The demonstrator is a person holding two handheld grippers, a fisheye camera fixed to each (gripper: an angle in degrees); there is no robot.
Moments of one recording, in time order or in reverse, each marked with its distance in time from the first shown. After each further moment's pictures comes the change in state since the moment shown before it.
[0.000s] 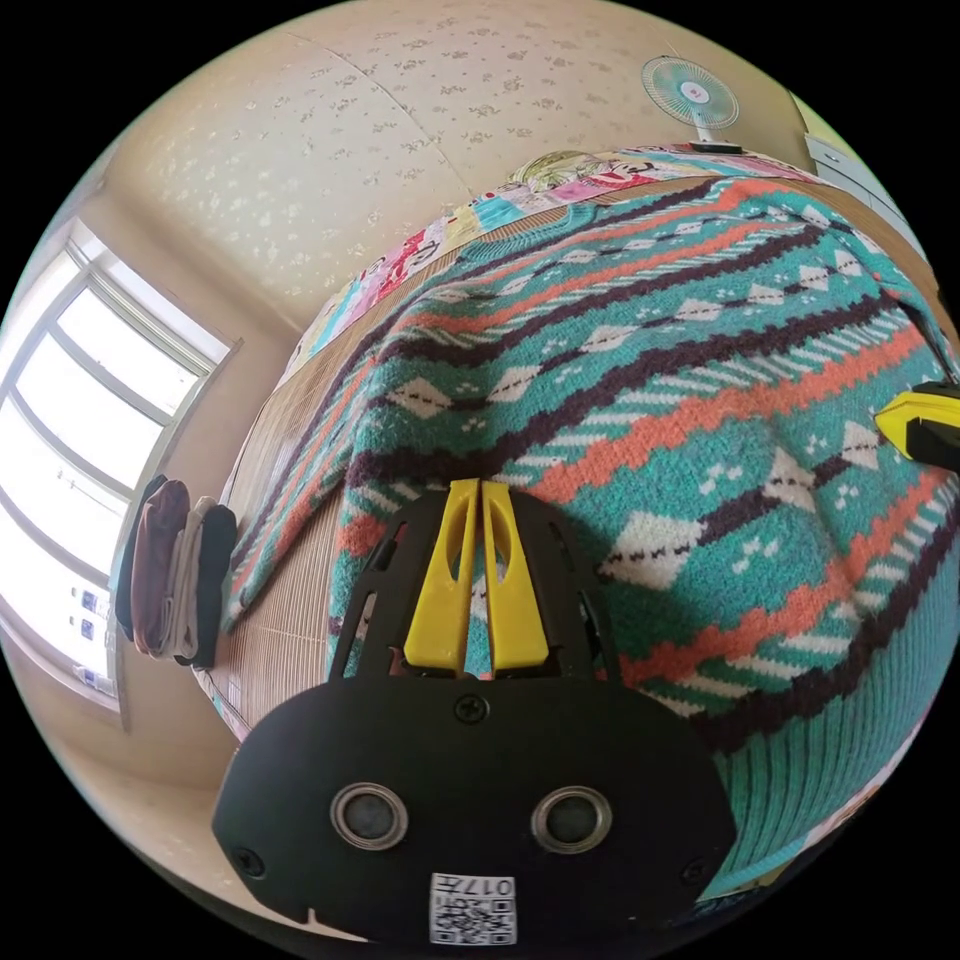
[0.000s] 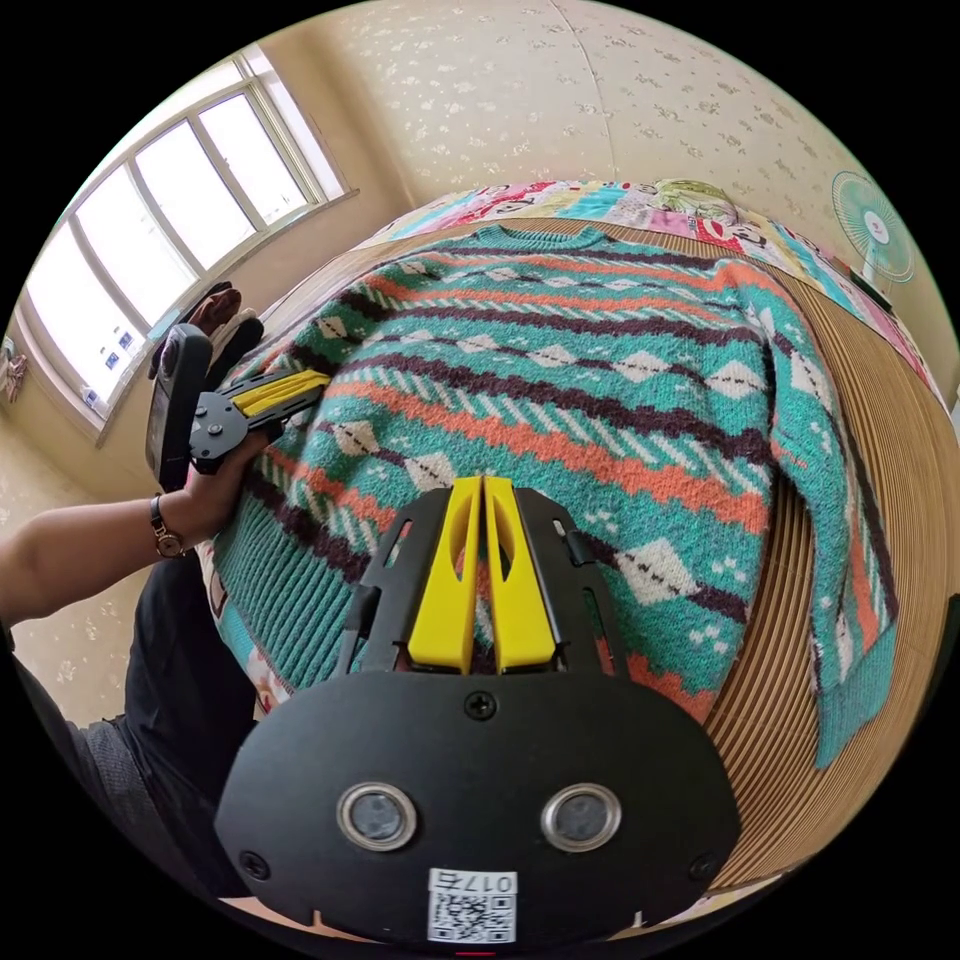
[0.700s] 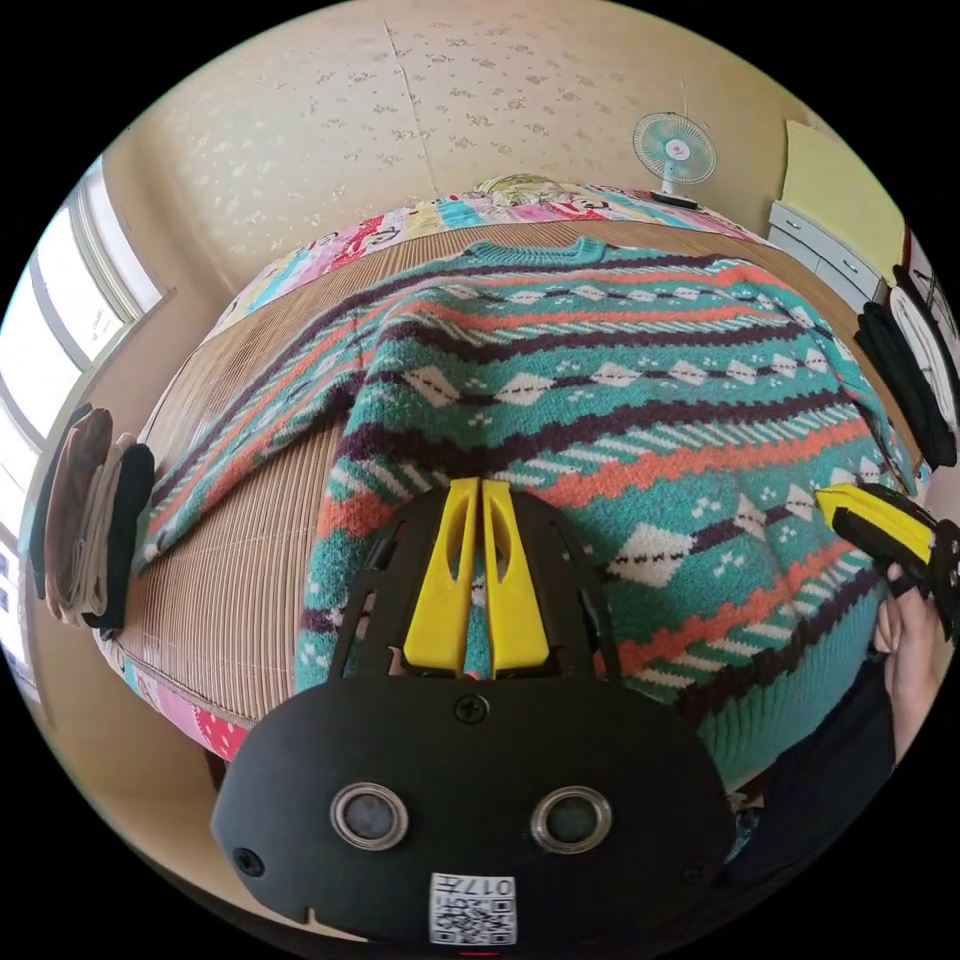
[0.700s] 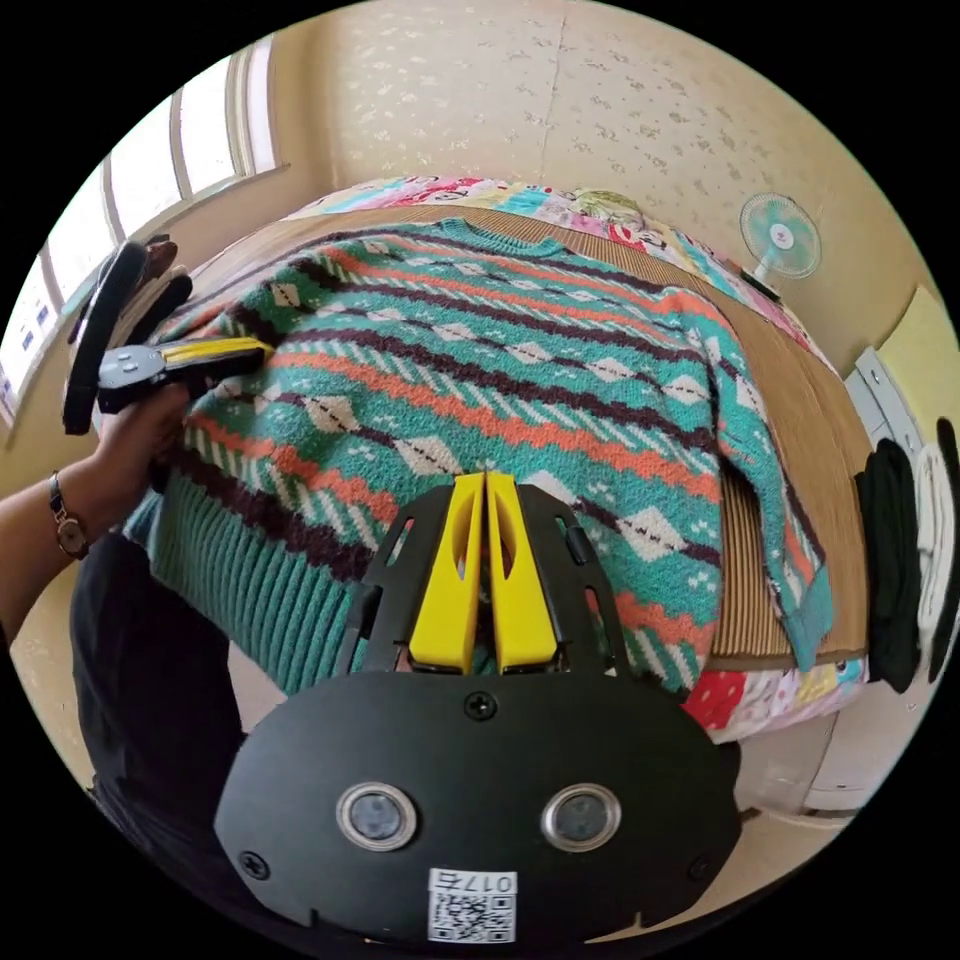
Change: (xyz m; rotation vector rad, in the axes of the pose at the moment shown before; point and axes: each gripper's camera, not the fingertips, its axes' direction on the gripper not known) left arm -0.069 0.071 0.006 0.024 0.352 -0.069; right arm -0.064 0.078 -0.061 -0.004 0.348 0.108
